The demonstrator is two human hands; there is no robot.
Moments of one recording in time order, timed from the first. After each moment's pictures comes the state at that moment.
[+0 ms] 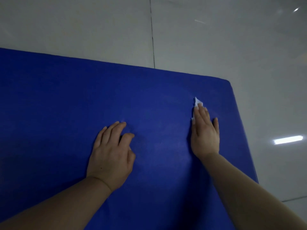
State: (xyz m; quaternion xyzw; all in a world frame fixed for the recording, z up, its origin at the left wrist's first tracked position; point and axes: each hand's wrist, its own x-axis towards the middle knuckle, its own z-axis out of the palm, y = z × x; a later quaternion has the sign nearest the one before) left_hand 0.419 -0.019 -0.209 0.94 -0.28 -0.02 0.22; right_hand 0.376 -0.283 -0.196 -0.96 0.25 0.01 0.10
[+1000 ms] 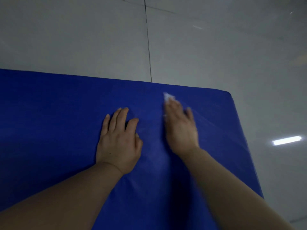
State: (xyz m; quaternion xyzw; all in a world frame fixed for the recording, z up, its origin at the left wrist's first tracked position) left_hand 0.490 -0.073 -0.211 0.95 -0.25 0.00 0.18; right_hand 0.457 -0.253 -0.193 -0.99 0.11 0.02 0.04
